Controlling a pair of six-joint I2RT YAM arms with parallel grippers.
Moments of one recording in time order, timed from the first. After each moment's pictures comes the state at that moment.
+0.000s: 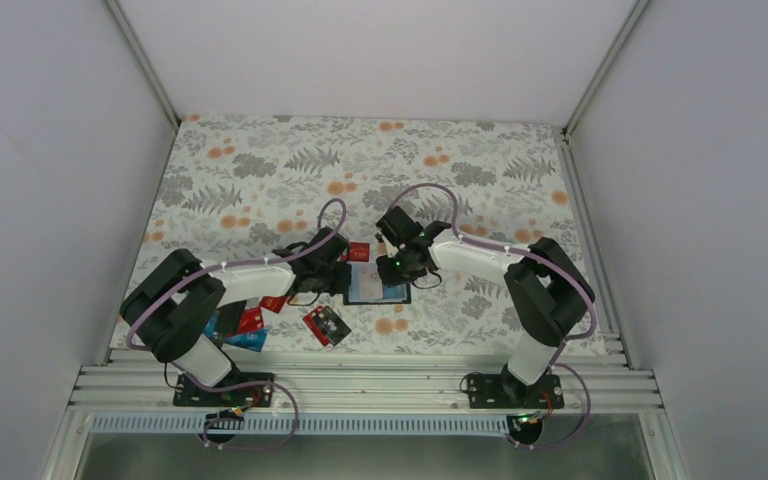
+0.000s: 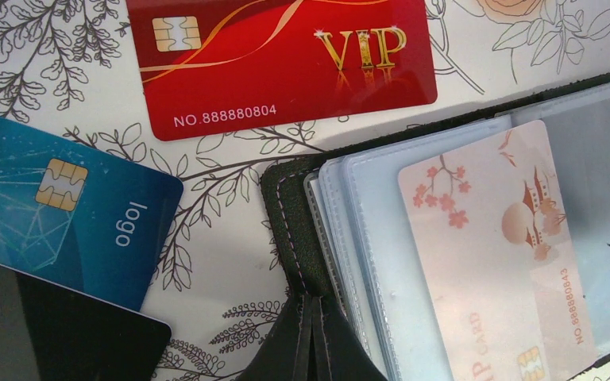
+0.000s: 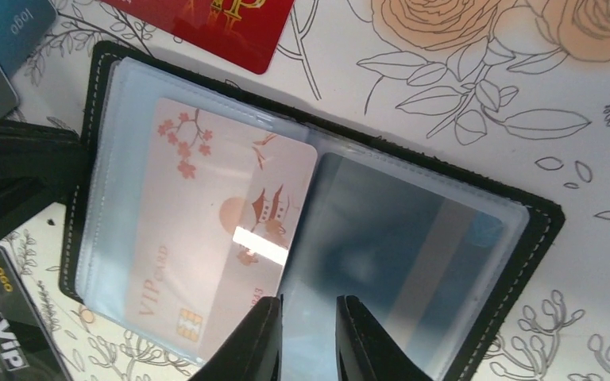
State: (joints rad) left arm -0.74 1.58 0.71 -0.19 0.04 -0.60; right arm 0.77 1.73 1.06 -0.57 -0.14 0.44
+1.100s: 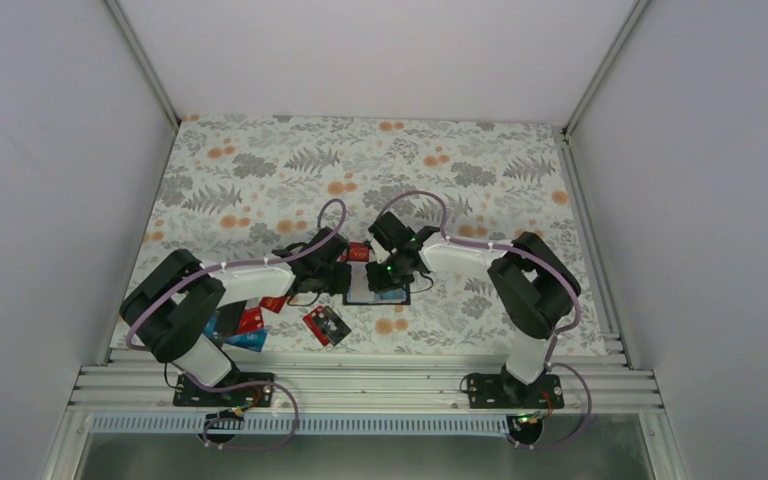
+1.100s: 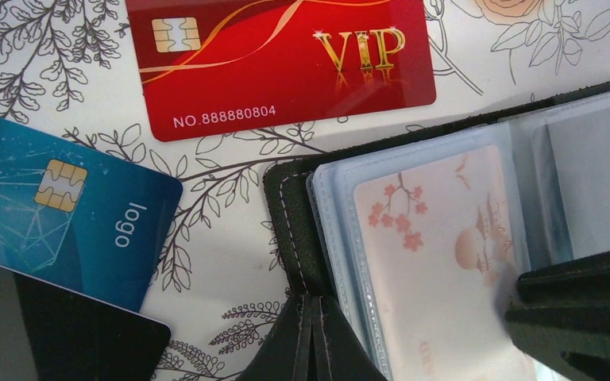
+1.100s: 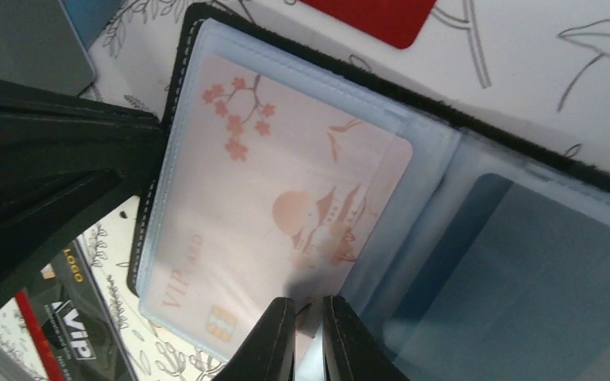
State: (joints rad) left arm -0.74 1.58 0.71 -0.18 0.04 -0.59; right arm 0.80 1.80 1.06 -0.48 -0.27 0.45
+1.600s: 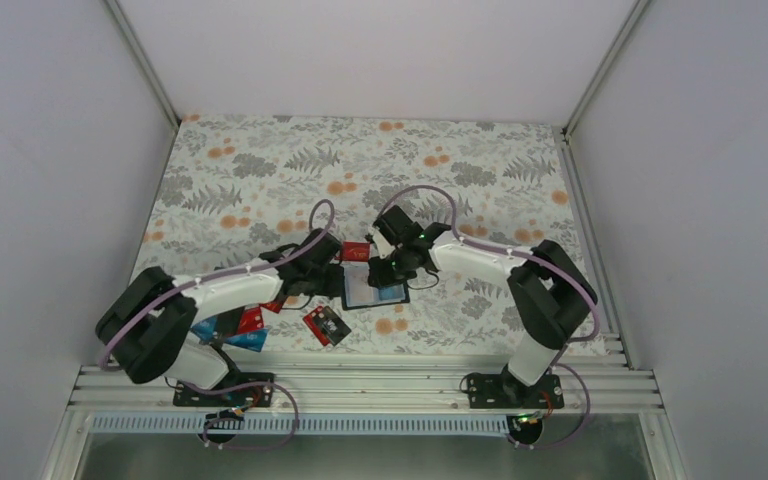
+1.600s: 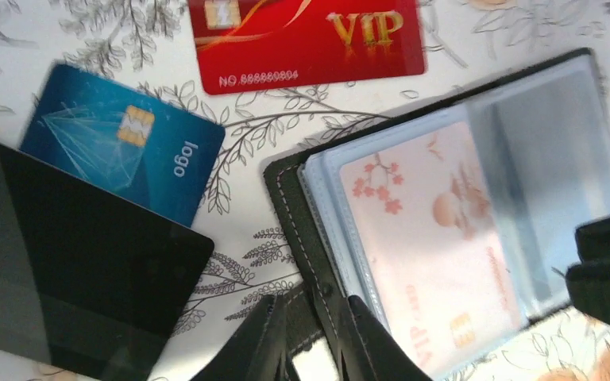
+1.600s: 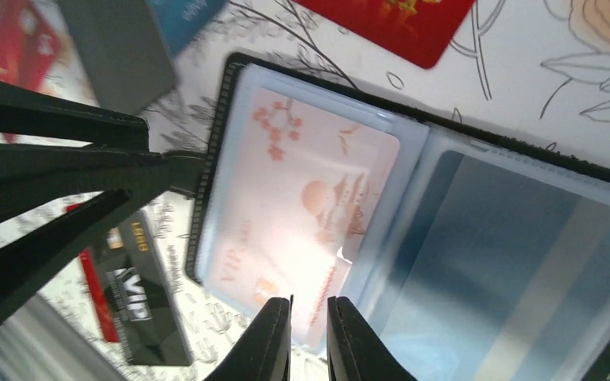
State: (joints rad) left arm -0.75 1.47 0.70 -0.30 0.02 -0.60; right arm 0.79 1.73 1.05 -0.51 -0.29 0.43
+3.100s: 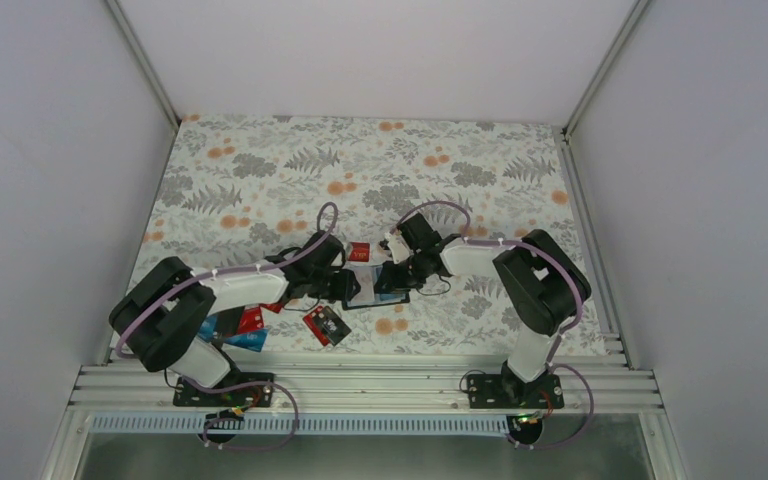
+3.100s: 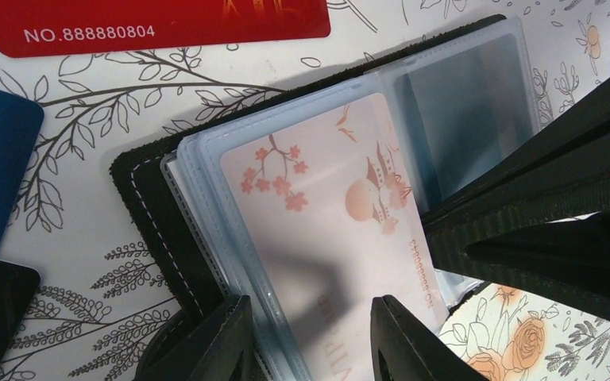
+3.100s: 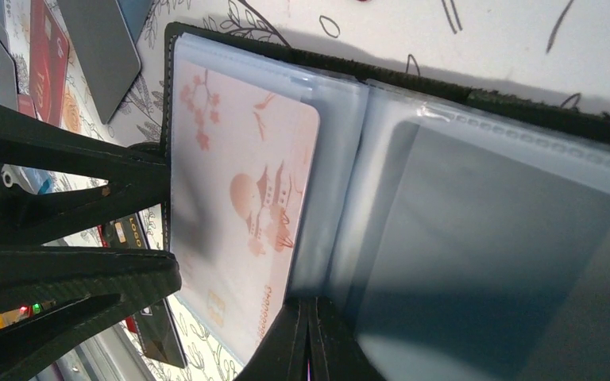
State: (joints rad) left arm -0.74 1.52 0.65 -0.13 0.21 -0.64; right arm 0.65 1.78 0.86 -0.22 -0.60 0.46
